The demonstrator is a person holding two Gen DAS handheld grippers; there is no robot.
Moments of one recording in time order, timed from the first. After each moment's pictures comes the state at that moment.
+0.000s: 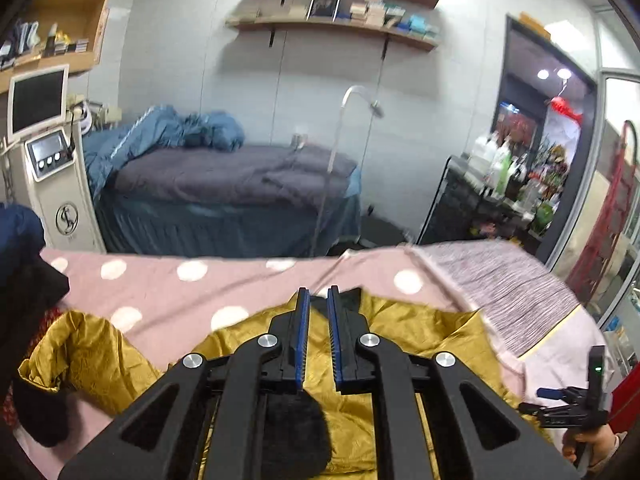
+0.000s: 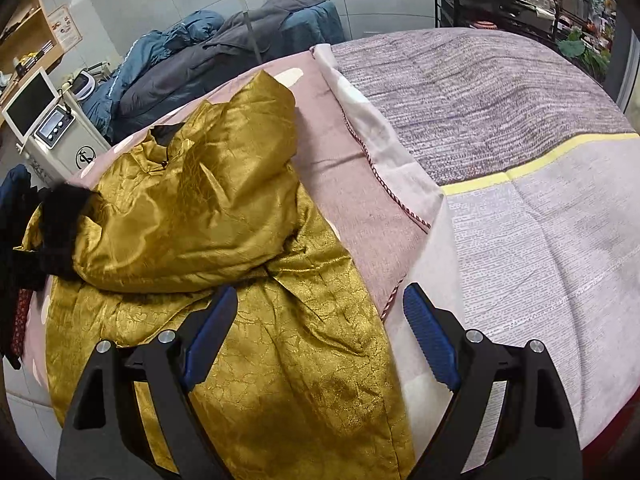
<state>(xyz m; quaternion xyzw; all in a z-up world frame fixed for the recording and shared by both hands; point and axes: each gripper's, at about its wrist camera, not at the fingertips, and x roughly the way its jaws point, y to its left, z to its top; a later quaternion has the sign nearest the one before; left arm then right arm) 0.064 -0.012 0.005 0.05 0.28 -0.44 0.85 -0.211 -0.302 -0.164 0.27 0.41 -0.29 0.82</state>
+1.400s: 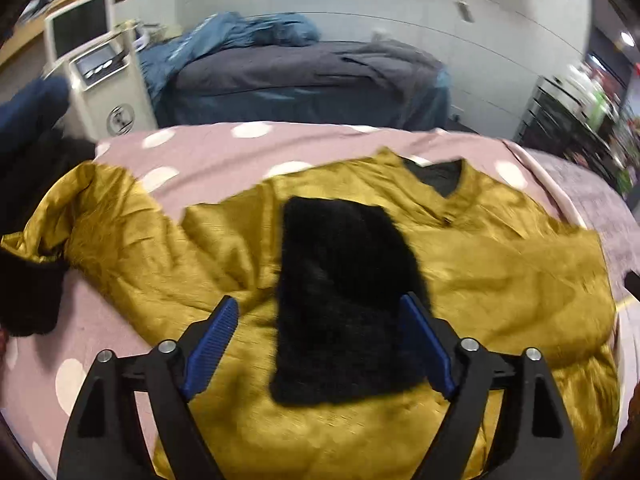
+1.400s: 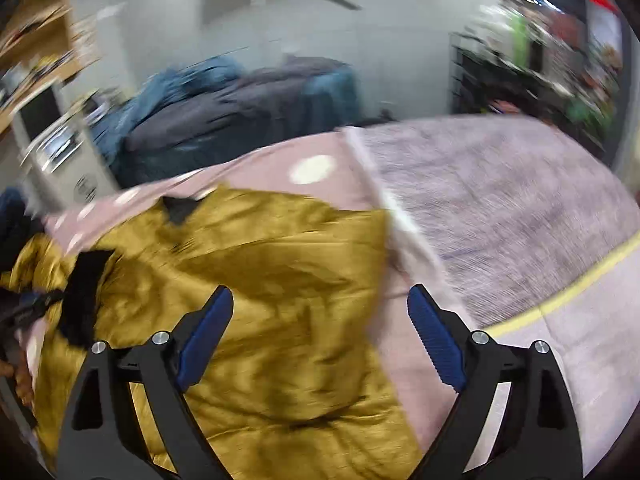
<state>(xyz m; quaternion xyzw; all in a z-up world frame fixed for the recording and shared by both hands) 0.059 -0.037 -0.136 0.13 0.41 -0.31 0.85 -0.129 -0.299 -0.121 0.17 0.33 -0.28 0.88</state>
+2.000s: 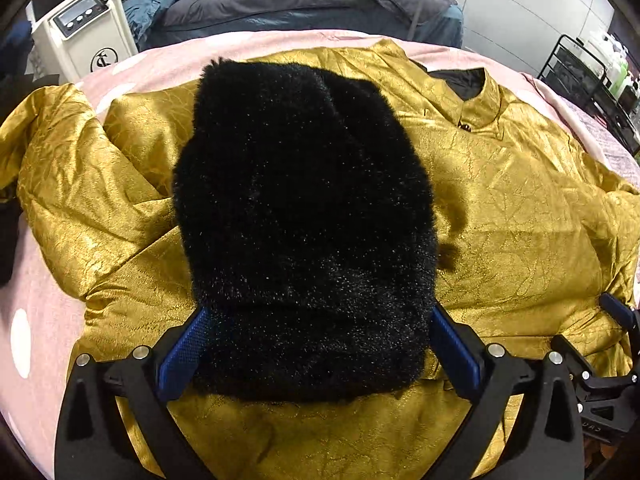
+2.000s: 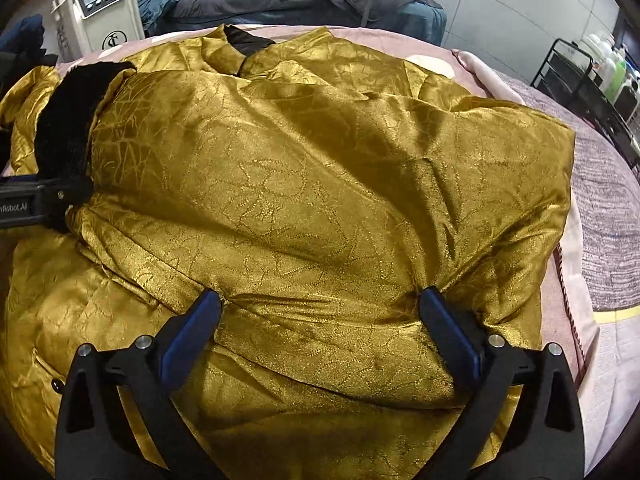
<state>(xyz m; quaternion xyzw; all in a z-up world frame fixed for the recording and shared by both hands) 0.072 -0.065 -0.206 0.14 0.51 -0.27 0.80 -0.068 -0.241 -0.221 0.09 0.49 -0.22 0.84</state>
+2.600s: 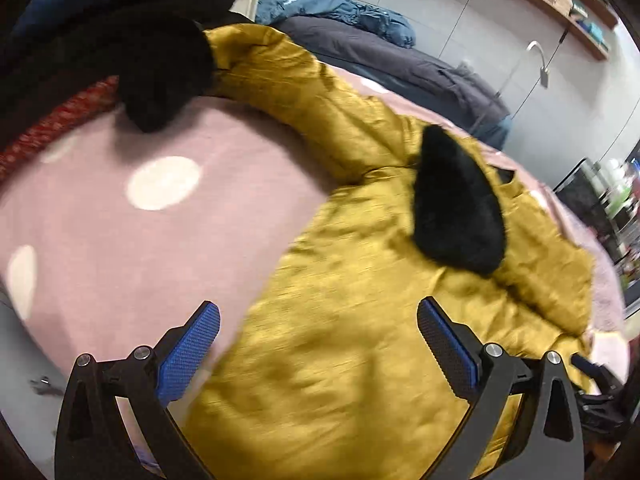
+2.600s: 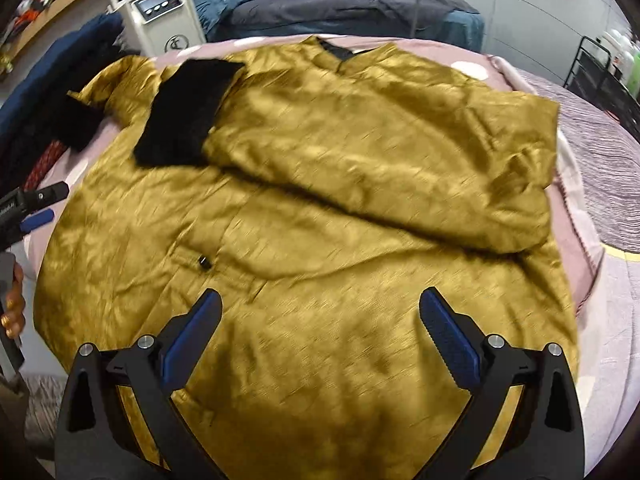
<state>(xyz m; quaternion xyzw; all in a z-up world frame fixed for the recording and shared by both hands) 0.001 0.150 -0.162 -0.03 0.47 -0.20 0.86 -0.128 -0.159 -0.186 0.12 0.48 -0.12 0.86</state>
